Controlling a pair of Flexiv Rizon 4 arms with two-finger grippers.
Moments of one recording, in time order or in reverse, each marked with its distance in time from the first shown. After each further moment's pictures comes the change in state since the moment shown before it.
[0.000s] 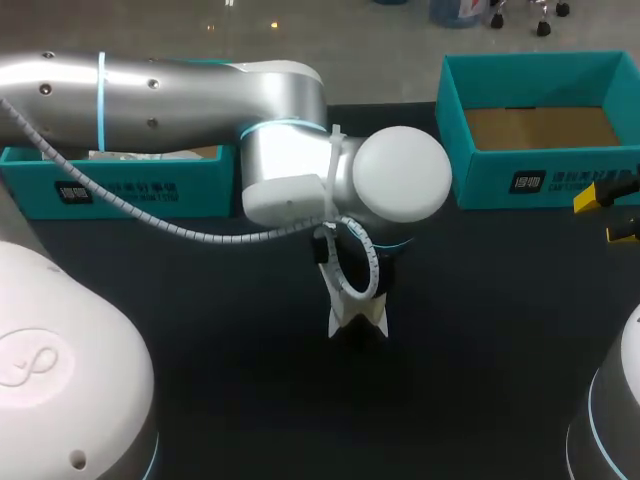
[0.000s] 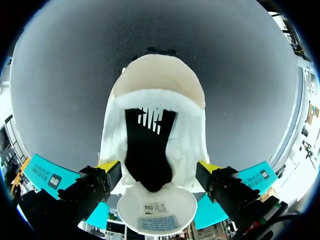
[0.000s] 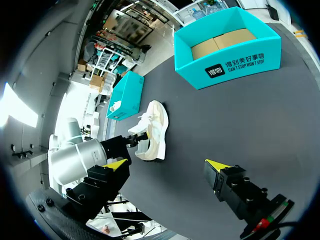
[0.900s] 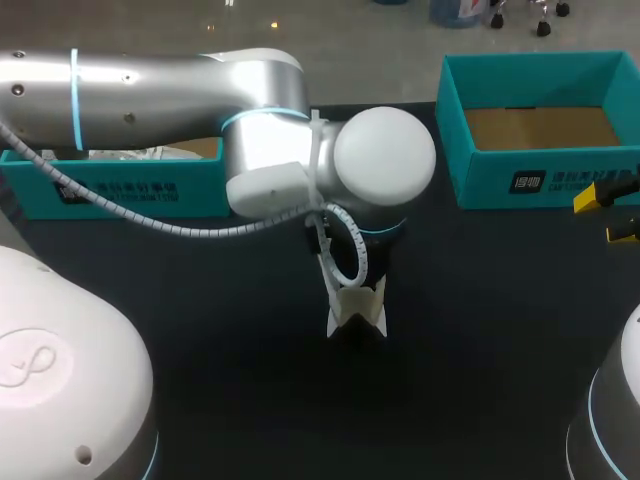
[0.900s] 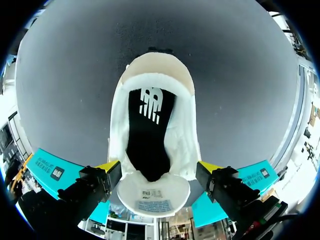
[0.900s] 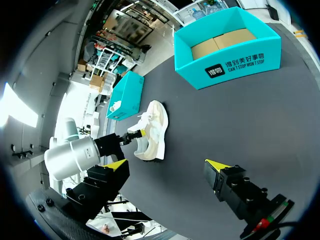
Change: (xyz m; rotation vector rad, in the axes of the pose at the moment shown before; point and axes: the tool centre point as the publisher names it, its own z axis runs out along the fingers) left arm 0.006 0.013 -0.016 0.001 -0.033 -0.011; right arm 0.000 0.000 0.000 0.000 0.000 0.000
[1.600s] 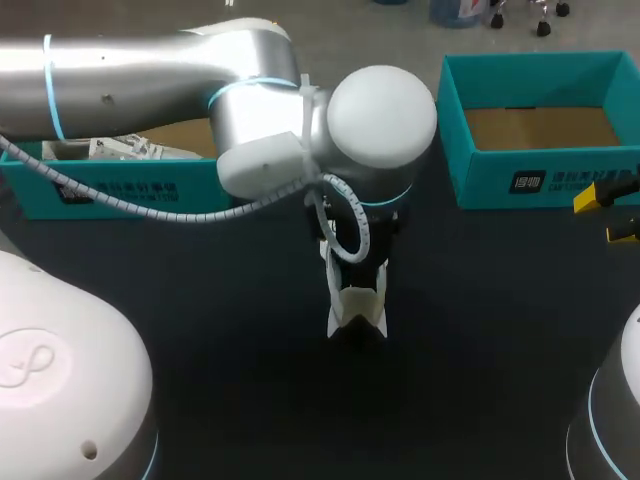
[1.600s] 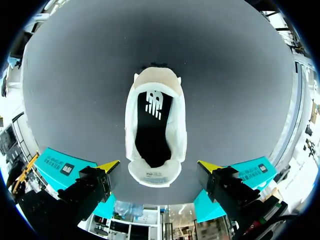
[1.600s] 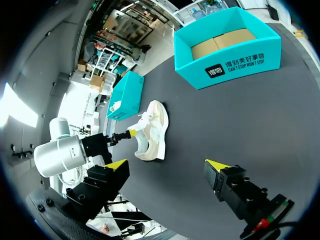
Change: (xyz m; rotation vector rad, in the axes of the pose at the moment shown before) left arm -0.005 0.013 -0.047 0.033 -0.037 0.008; right arm 0.000 0.000 0.000 0.000 0.000 0.000
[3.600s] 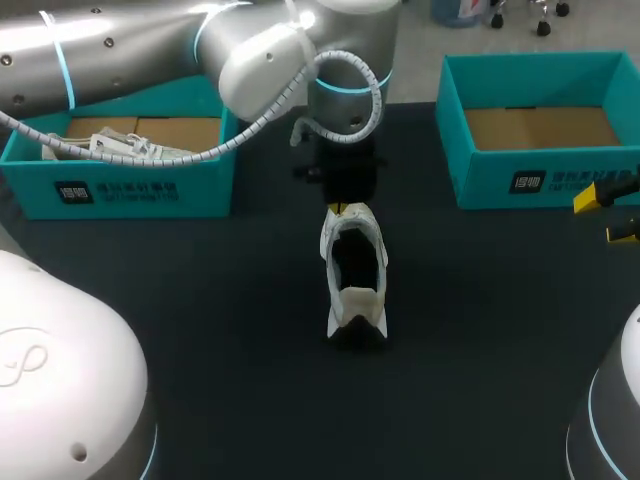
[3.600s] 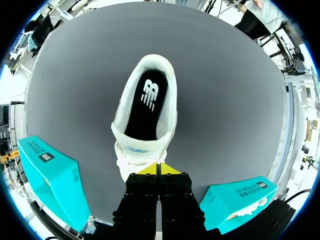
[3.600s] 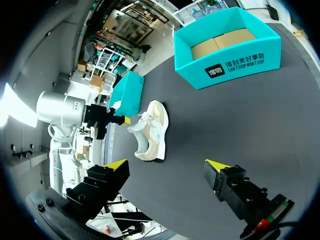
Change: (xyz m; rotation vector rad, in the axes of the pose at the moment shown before) left arm 0.022 0.042 0.033 0.338 0.071 -0.117; right arm 0.000 0.000 0.000 0.000 0.000 0.000
